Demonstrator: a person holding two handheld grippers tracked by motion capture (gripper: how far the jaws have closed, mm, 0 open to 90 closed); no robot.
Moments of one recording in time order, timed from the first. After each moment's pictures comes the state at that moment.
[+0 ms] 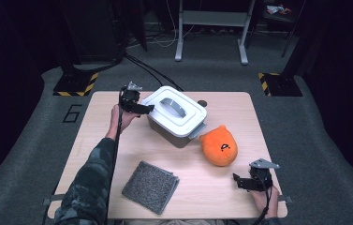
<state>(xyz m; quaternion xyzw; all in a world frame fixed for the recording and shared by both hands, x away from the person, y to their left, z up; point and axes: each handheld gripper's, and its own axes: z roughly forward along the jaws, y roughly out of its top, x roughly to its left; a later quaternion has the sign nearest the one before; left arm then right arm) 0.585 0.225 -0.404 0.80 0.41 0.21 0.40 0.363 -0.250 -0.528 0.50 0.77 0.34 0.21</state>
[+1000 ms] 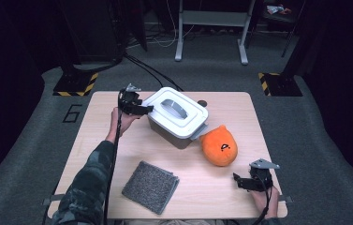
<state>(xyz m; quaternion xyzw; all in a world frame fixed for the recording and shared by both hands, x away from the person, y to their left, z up) 0.575 0.223 -0.404 0.79 0.41 0.20 0.40 0.362 -0.250 -0.528 0.51 0.76 0.34 0.21</state>
